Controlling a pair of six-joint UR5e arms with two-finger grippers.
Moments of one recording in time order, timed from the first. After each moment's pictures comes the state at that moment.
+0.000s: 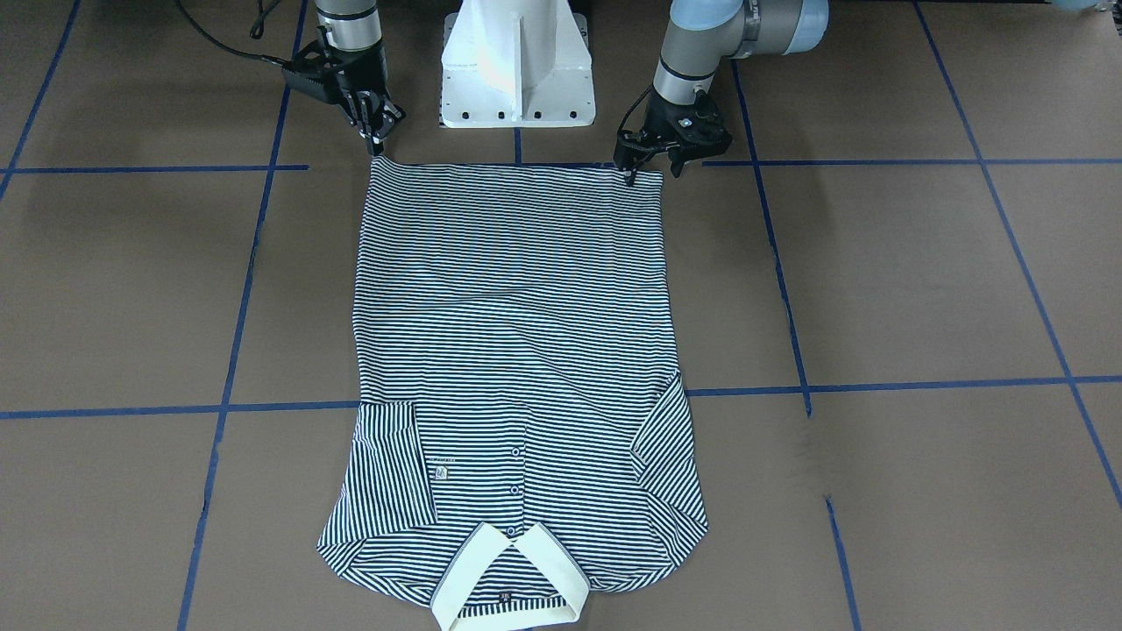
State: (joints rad) left arm -0.22 -1.78 -1.99 -1.80 -1.64 -1.69; right arm 0.03 -1.44 2.16 -1.56 1.36 2.15
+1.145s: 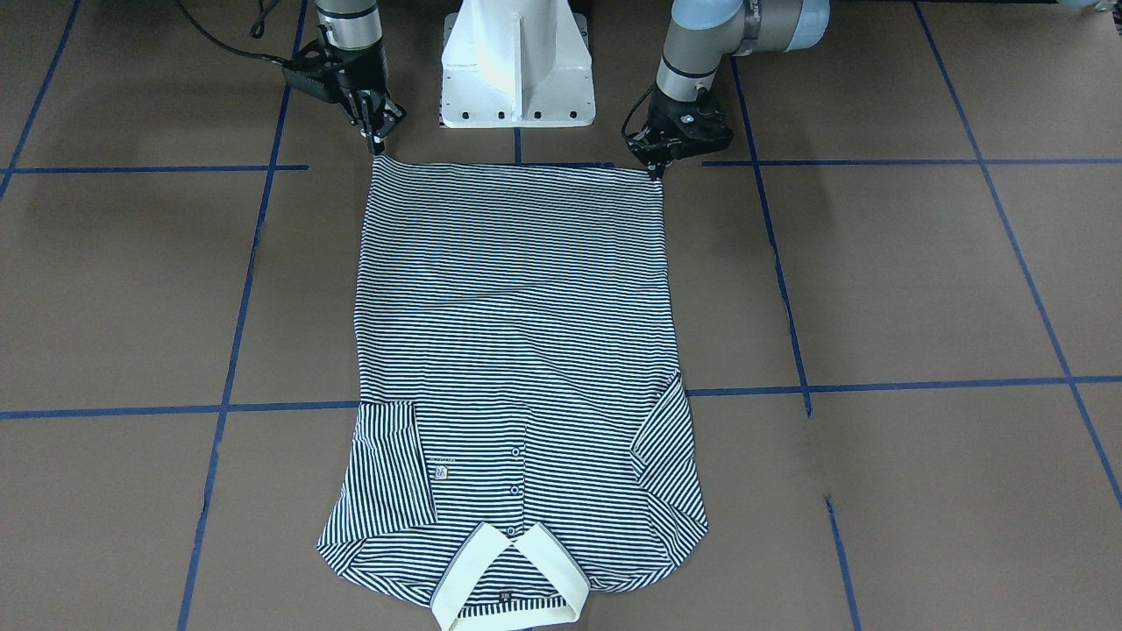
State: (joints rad) left arm -0.21 -1.76 -2.00 -1.79 -1.65 -1.69; right arm 0.03 -1.44 2.16 -1.56 1.36 2.15
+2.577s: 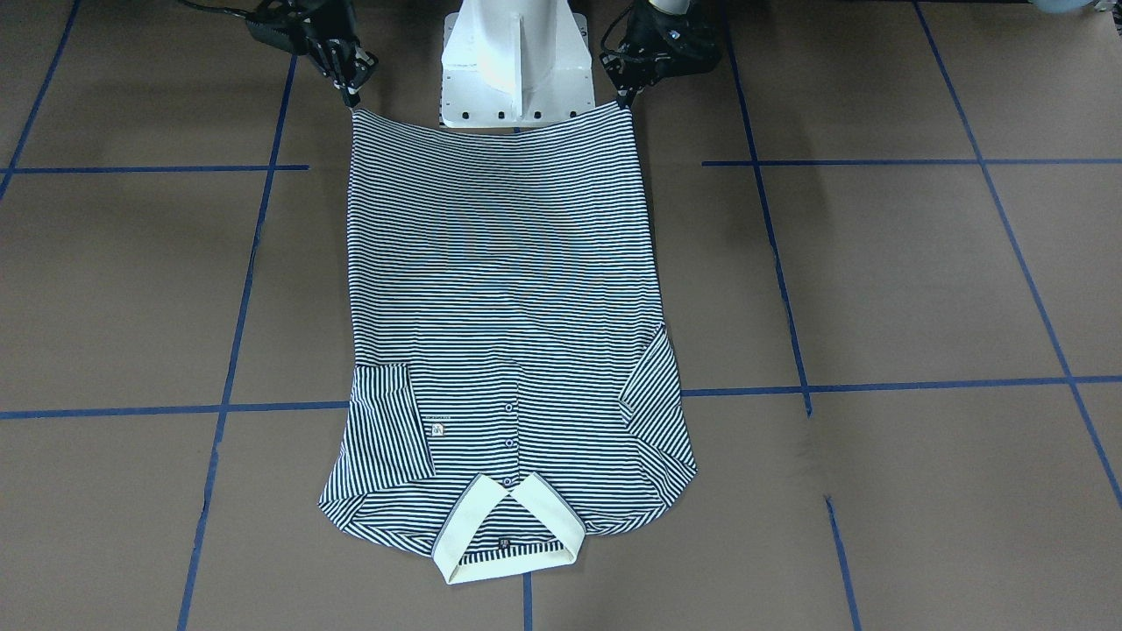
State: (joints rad) left arm -0.14 -1.78 -2.25 -1.69 -1.65 -1.83; right arm -0.02 -1.59 2.37 -1.56 1.39 2.15
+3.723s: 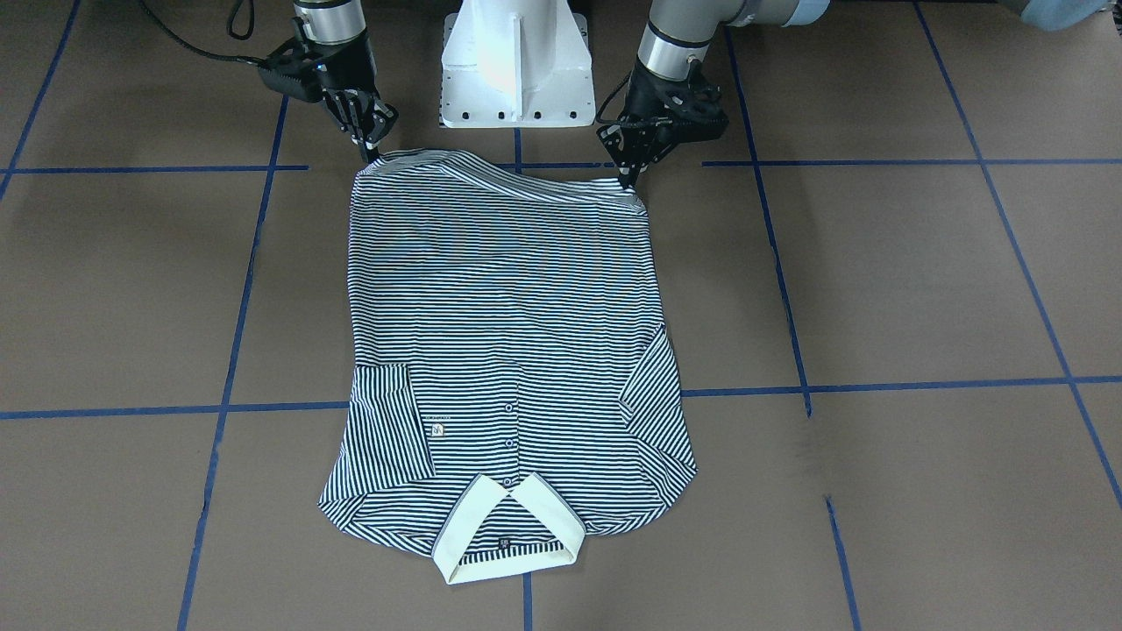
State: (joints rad) left arm -0.38 -1.95 -2.03 -1.70 -1.64 -1.63; right arm 0.20 -1.40 2.20 -1.55 1.44 2.01
